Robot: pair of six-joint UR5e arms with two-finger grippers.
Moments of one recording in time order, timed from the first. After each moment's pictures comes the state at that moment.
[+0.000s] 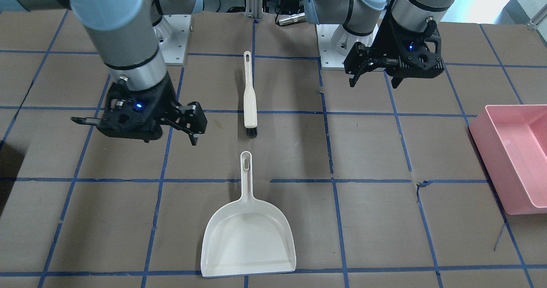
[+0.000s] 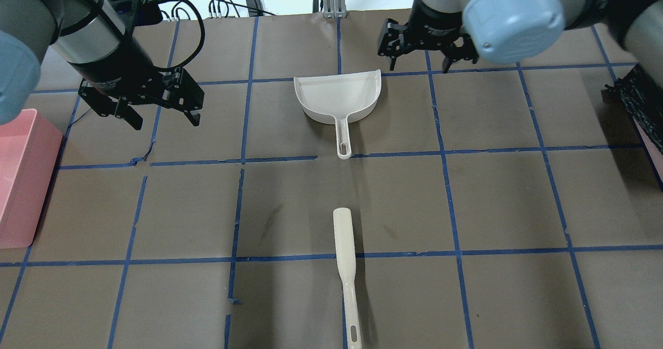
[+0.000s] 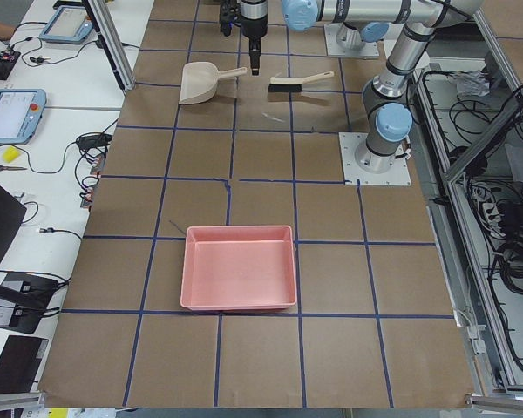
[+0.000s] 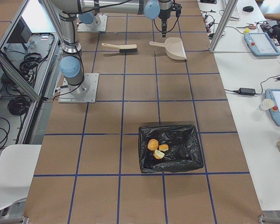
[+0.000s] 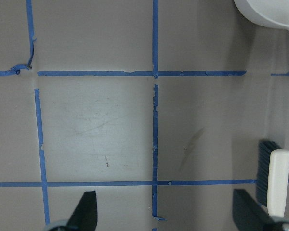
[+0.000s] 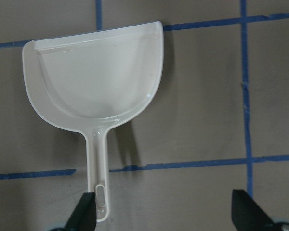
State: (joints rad) left arm -1.53 -1.52 -1.63 -1.60 1.55 0.03; right arm 1.68 -1.40 1.47 -1.75 -1.54 0.21
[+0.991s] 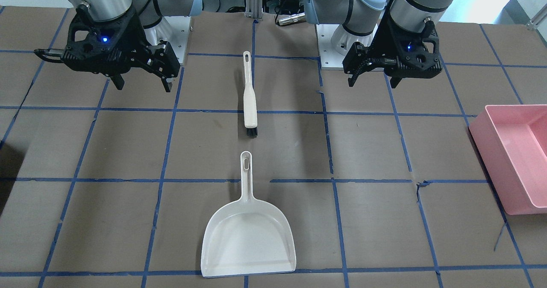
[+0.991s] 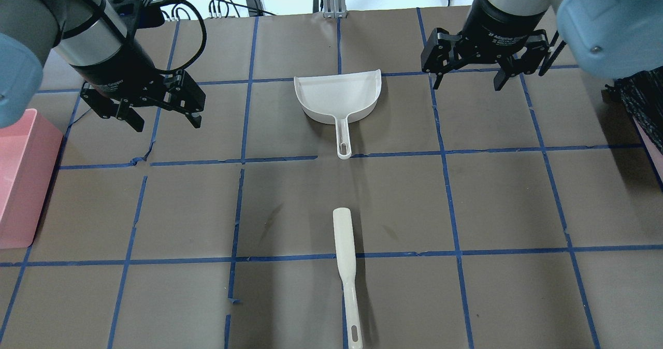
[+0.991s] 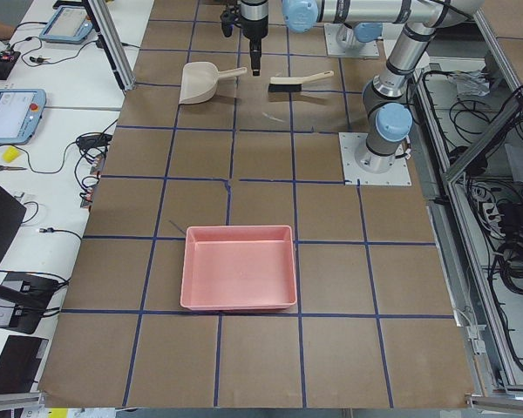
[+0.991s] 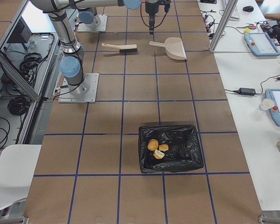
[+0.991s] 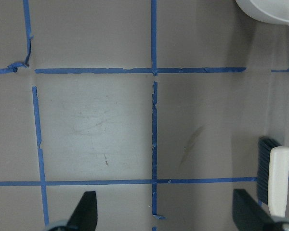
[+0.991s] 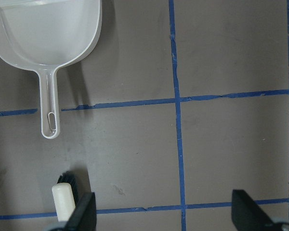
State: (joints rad) left arm -1.53 -1.51 -1.64 -1.60 1.54 0.03; right arm 1.64 -1.57 1.55 -1.61 -1.55 0.14
